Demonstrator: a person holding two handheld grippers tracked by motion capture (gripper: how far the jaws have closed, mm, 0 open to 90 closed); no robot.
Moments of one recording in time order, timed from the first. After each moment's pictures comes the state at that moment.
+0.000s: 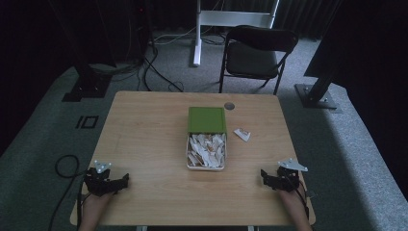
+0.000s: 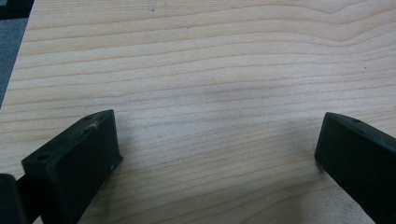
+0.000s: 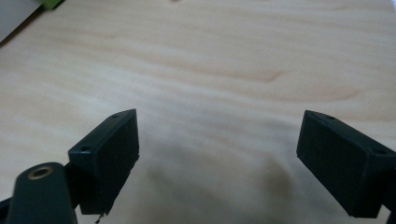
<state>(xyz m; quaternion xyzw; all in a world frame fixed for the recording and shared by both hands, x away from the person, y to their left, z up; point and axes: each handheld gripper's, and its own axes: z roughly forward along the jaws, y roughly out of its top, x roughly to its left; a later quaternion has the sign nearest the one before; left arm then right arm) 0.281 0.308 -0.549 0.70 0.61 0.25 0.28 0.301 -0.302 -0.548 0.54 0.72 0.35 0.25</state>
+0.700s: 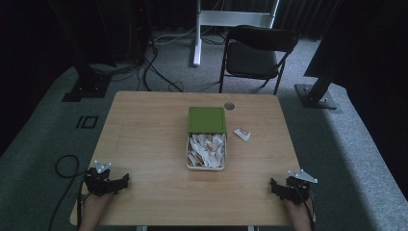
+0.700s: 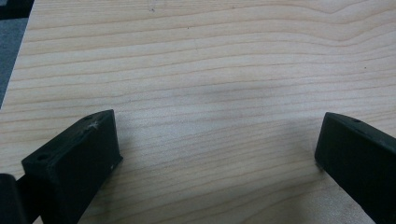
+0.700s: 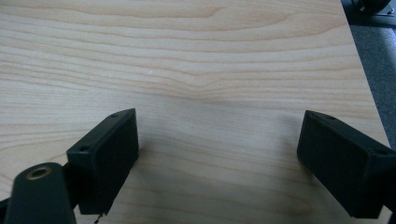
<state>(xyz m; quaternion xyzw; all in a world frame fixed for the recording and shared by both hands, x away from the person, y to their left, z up) 0.281 0.308 -0.549 0.70 0.61 0.25 0.28 0.267 -0.322 -0.555 0.61 0.68 0.30 0.26</state>
